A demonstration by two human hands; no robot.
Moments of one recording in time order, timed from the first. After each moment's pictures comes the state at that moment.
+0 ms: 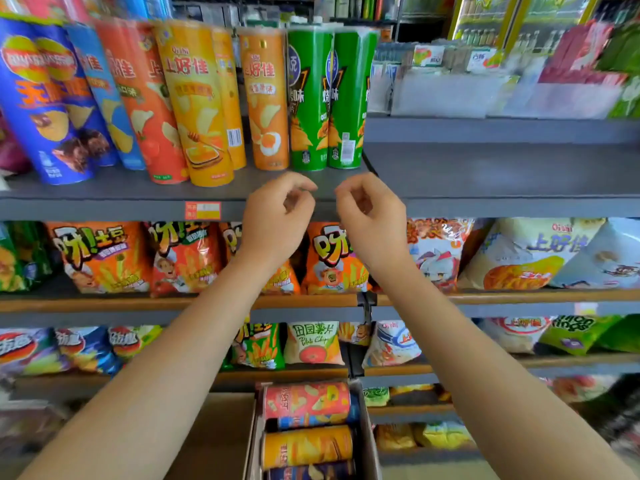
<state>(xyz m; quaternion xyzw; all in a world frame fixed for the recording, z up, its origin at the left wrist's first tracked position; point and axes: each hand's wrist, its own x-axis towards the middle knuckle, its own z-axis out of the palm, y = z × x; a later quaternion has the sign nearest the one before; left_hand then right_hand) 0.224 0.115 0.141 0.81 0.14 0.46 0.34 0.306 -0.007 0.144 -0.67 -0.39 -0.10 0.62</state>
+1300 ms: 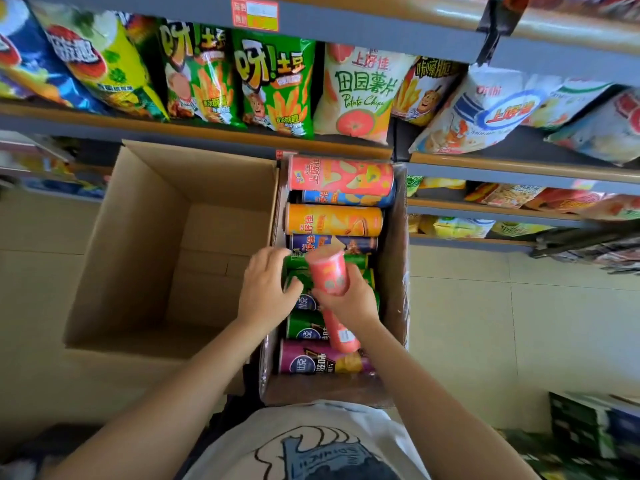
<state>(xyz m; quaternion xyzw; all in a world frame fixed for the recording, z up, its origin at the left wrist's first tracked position) -0.005 0.015 -0.284 0.86 0.36 0.05 0.35 0.116 -0.118 -0.291 -0.87 -0.16 0.38 0.28</state>
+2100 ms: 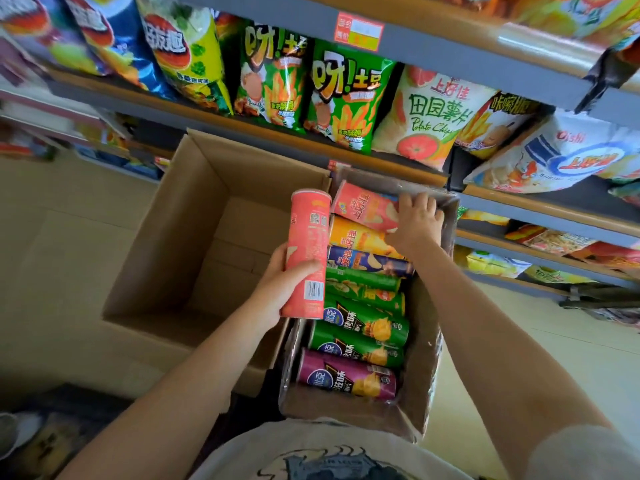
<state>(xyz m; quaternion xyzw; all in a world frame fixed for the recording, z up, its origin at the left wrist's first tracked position) -0.011 0.057 -0.262 0.37 0.55 0.04 0.75 0.249 -0.002 -0.281 -0.90 -0.39 0.16 -0.11</state>
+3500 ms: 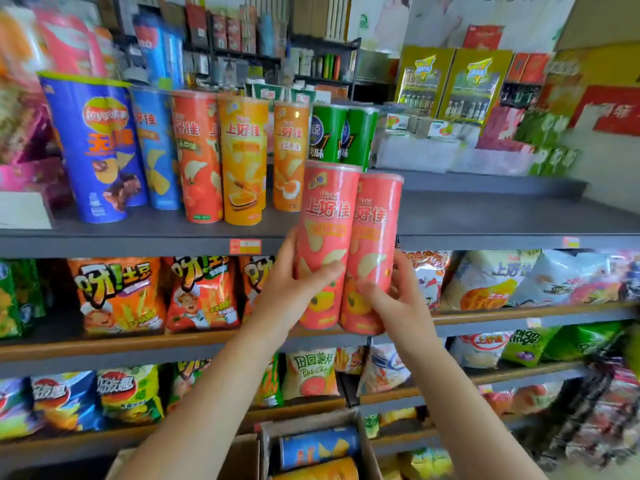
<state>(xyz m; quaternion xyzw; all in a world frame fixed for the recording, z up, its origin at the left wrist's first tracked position) 0.126 0.107 0.139 0.65 0.03 0.29 0.70 0.209 -0.044 0.125 -0.64 -0.28 0.07 0.72</state>
